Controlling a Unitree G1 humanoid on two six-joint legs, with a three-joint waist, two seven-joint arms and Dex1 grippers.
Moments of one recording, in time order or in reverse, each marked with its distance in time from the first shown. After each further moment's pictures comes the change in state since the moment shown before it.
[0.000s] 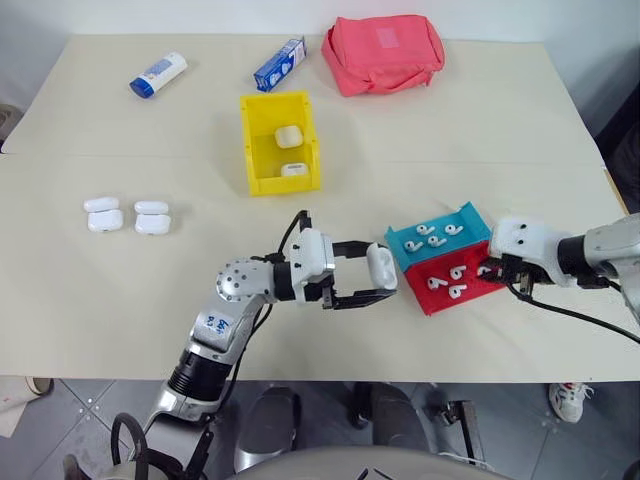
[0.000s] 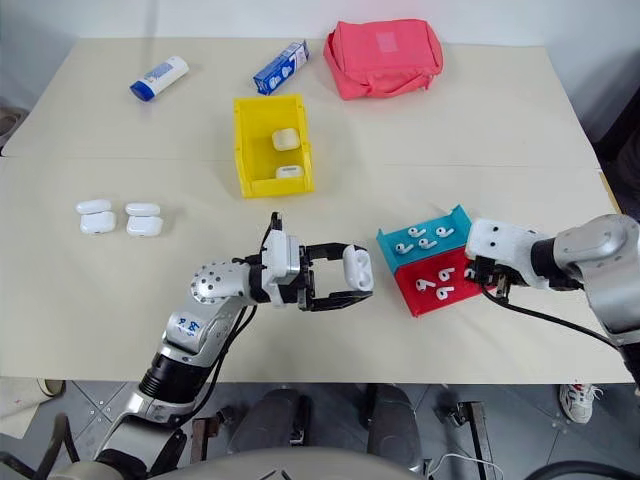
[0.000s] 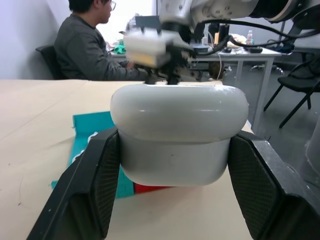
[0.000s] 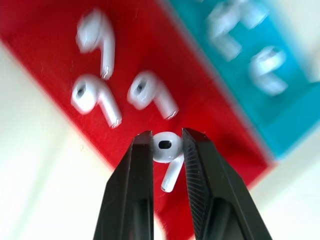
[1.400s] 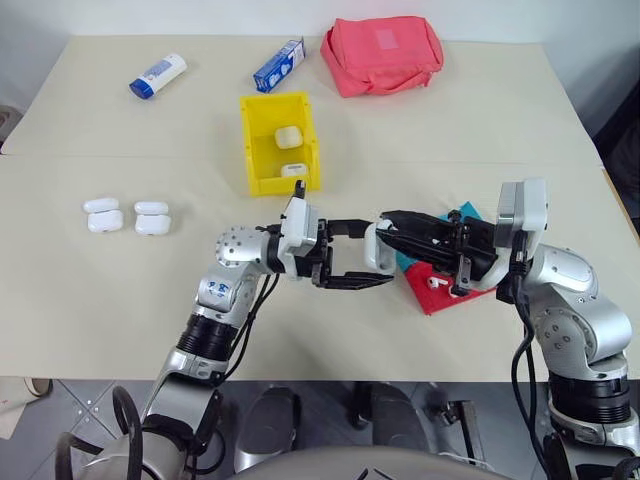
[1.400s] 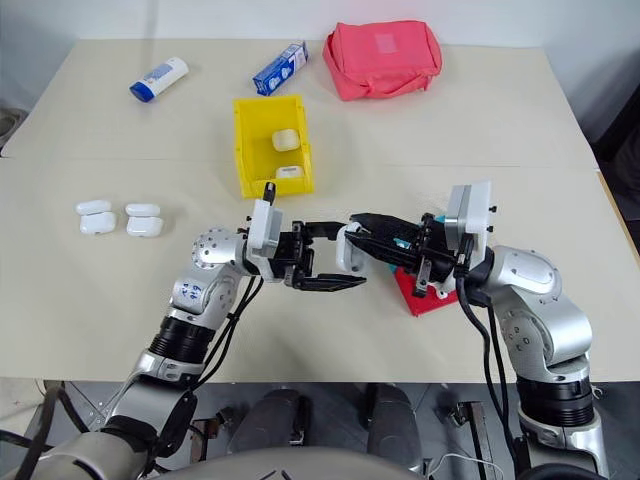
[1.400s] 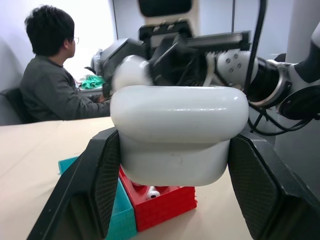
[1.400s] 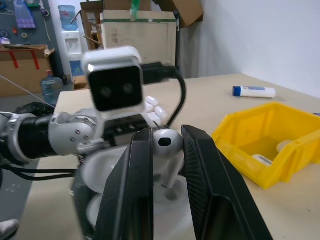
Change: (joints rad) left arm -0.185 -0.016 0.077 0.221 -0.136 -0.096 -0.247; right arm 0.069 0.587 -0.122 -0.210 0.593 -0.148 -0.197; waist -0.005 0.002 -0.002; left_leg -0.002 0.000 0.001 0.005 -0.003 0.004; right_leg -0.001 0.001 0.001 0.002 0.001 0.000
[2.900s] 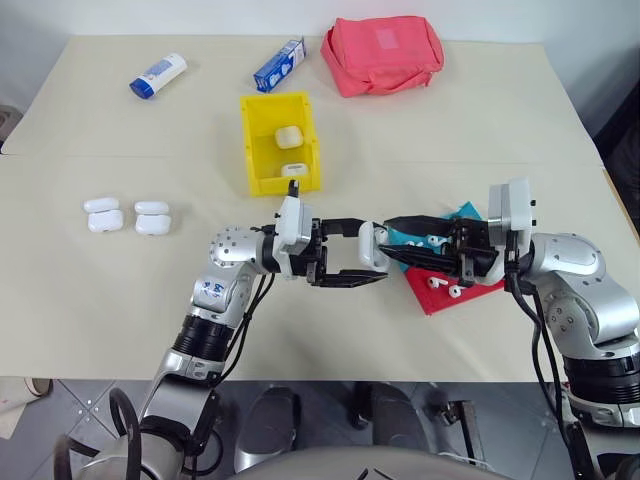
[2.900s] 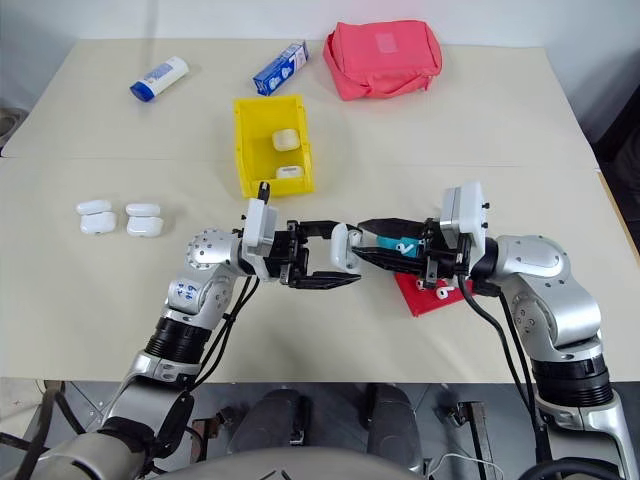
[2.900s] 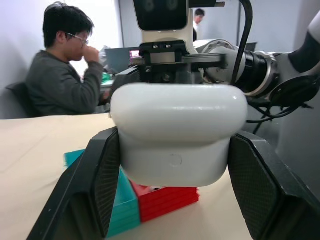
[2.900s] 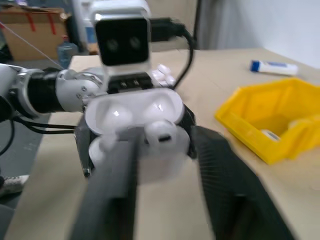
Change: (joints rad) left arm 0.006 0.010 0.015 0.015 0.005 -0.005 0.004; right arm -0.062 -0.133 0.052 0.113 -0.034 -0.028 0.096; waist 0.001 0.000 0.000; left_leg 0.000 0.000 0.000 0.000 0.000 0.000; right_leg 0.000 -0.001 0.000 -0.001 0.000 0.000
